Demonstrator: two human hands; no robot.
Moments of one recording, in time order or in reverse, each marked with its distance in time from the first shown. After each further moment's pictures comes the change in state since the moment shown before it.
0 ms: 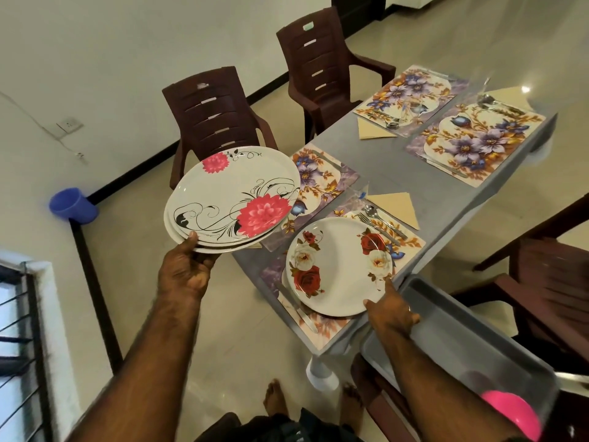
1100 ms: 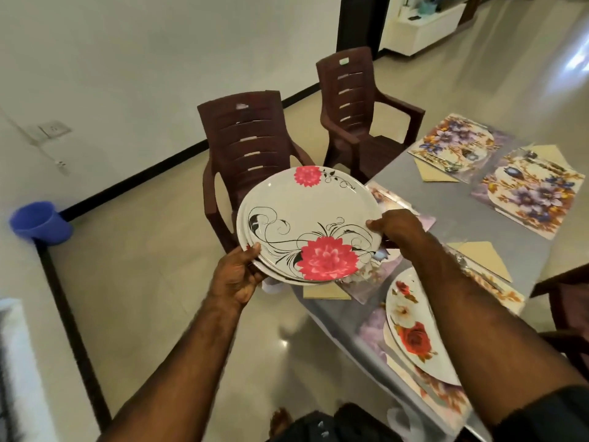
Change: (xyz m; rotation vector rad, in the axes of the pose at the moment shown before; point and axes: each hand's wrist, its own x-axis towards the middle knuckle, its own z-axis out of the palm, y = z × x) left_hand 0.224 0.161 -0.070 0.243 -0.333 -0.200; right_hand -0.016 -0.429 -0.069 0.530 -0.072 -0.209
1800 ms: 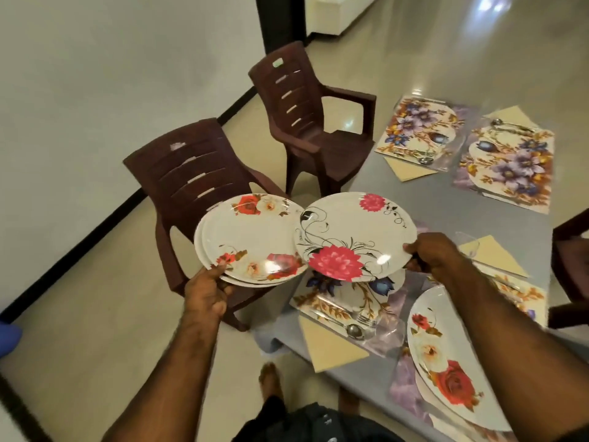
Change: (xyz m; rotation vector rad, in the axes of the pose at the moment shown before) left_hand 0.239 0.065 0.038 0.058 0.181 -0.112; right_hand 0.130 0.051 -0.041 0.372 0.200 0.450
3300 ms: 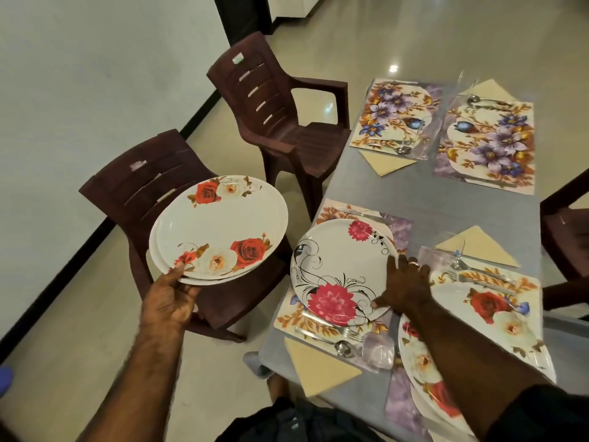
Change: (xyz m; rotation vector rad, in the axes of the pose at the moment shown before) left_hand 0.025 0.047 0.056 -0.088 -0.040 0.011; right_hand 0.062 0.083 0.029 -1.317 0.083 -0.348
